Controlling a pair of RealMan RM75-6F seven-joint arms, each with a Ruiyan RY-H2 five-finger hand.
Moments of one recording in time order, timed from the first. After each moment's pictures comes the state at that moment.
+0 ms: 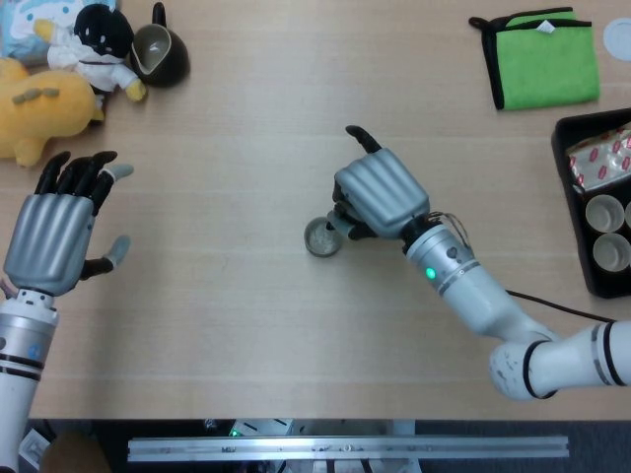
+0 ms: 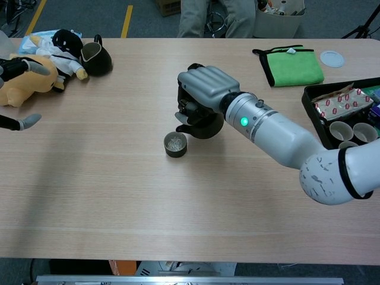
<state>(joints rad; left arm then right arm) -0.31 -1.20 -0.04 -1.91 1.31 1.30 0.34 0.95 -1.72 0.14 -1.60 -0.89 1.03 -0.56</state>
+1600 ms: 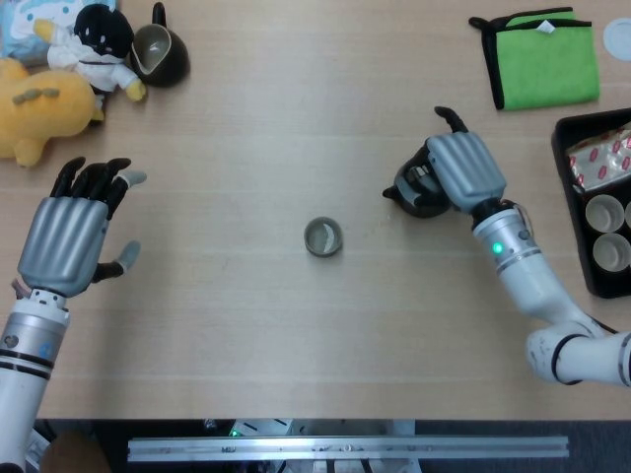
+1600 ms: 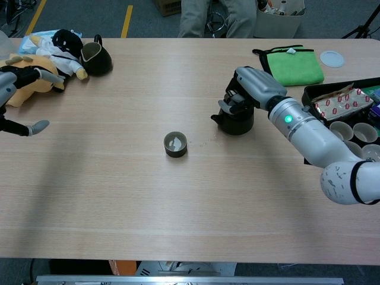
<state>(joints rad) -0.32 -1.22 -0.04 -1.91 1.29 1.26 0.37 0.72 -1.78 0.17 -1.26 -1.09 0.98 -0.10</state>
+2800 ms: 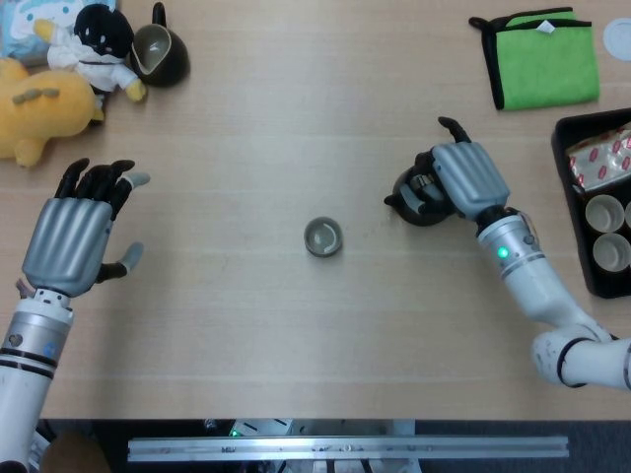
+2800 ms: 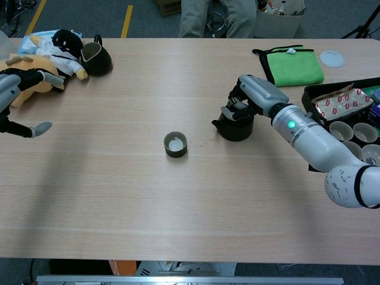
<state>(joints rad) -0.33 -1.23 -0.04 -1.90 1.28 1.25 0.38 0.68 -1.78 0.19 -1.25 -1.13 0.91 -0.04</state>
